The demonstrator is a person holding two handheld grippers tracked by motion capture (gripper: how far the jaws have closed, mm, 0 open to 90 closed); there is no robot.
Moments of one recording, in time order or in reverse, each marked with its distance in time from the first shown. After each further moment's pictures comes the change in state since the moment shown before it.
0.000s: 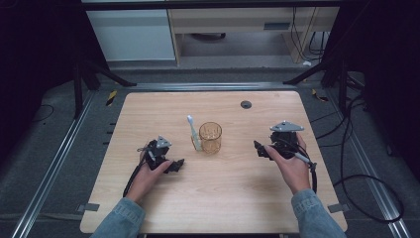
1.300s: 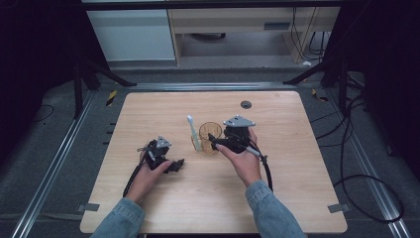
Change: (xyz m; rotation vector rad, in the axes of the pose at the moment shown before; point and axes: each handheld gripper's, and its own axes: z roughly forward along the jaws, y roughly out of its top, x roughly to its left) left arm 0.000 0.000 0.000 0.000 0.000 0.001; right arm 0.104 0.049 0.057 -0.151 0.156 0.004
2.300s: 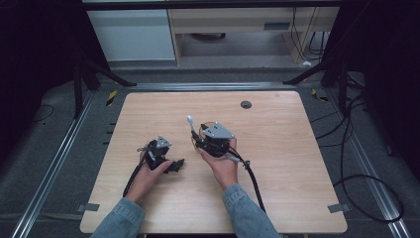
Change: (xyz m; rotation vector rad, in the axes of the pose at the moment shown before) left arm 0.000 0.000 0.000 0.000 0.000 0.000; right arm 0.051 -0.010 0.036 -0.212 0.059 -0.100
